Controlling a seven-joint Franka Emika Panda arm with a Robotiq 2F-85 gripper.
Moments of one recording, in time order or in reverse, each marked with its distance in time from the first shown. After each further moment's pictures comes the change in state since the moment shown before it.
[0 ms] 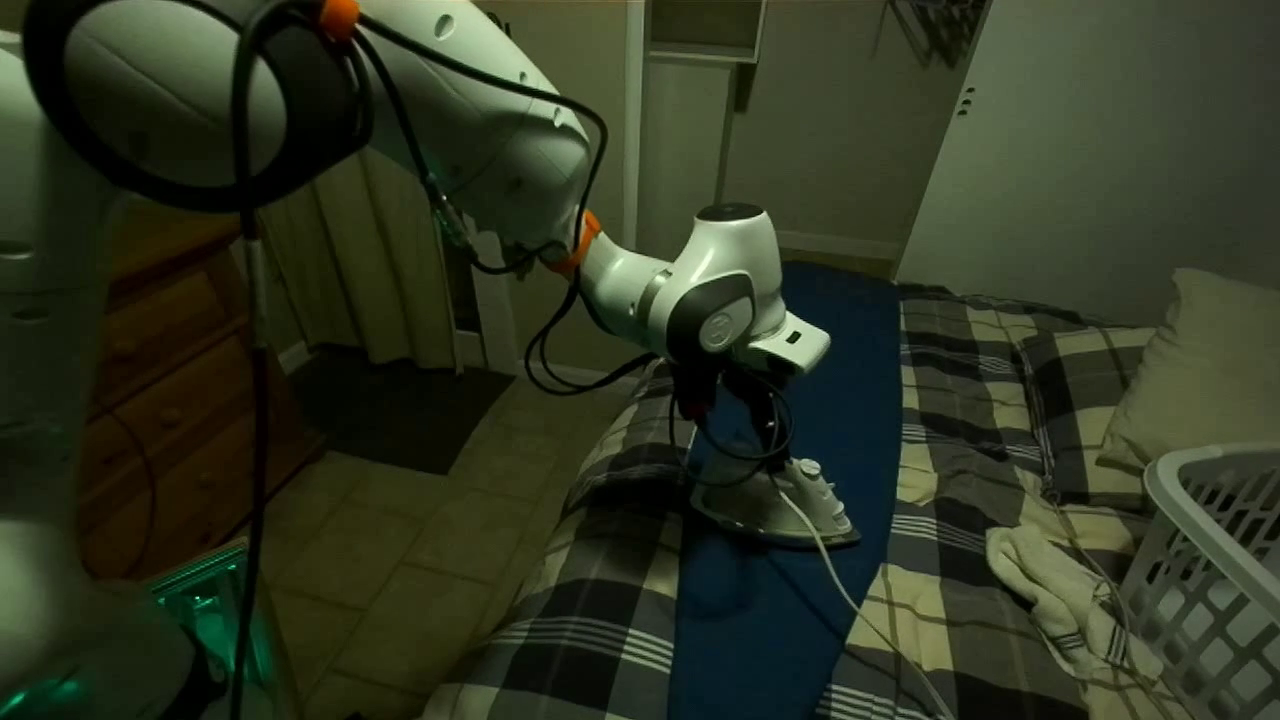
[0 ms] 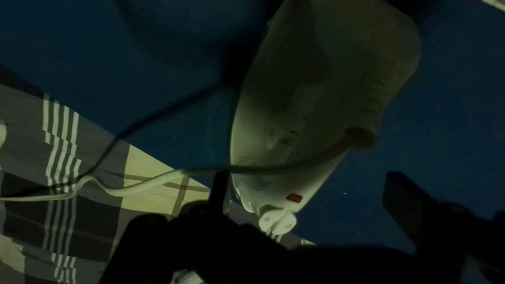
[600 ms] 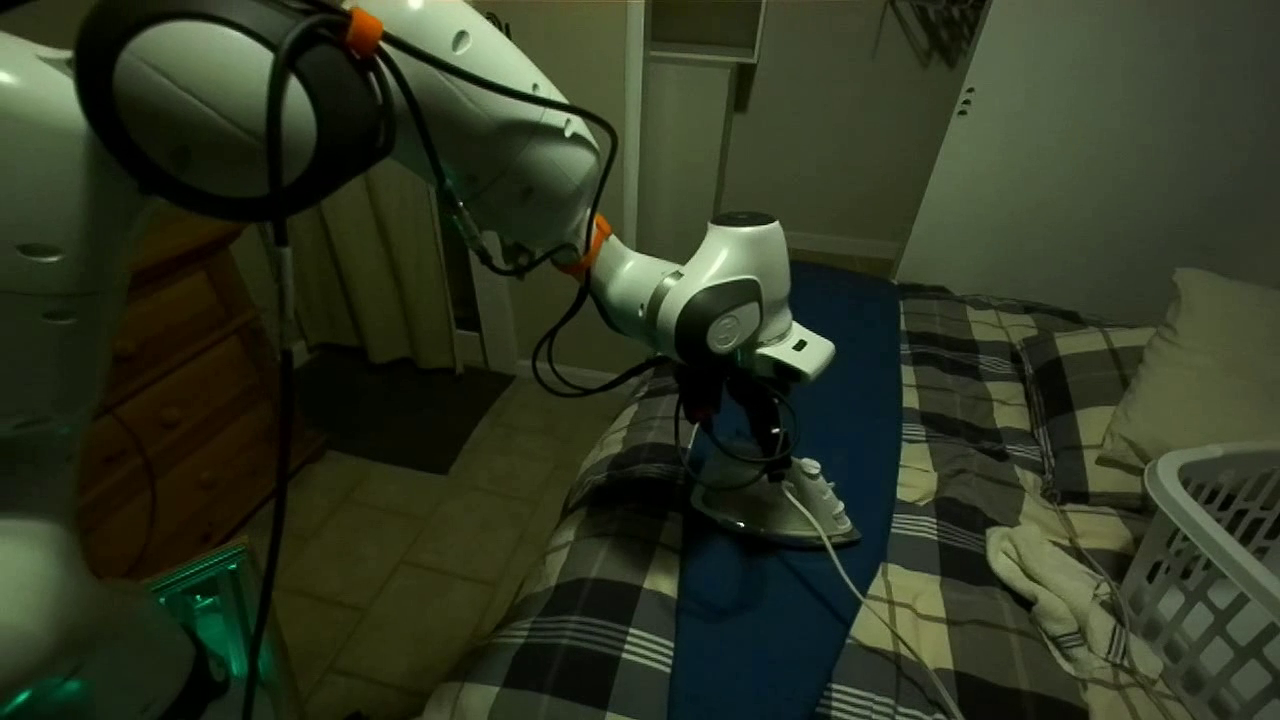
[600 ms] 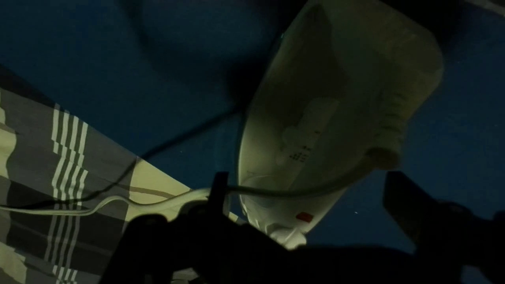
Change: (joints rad) arm 0.027 0.043 -0.030 0.050 0.041 -0.068 -0.041
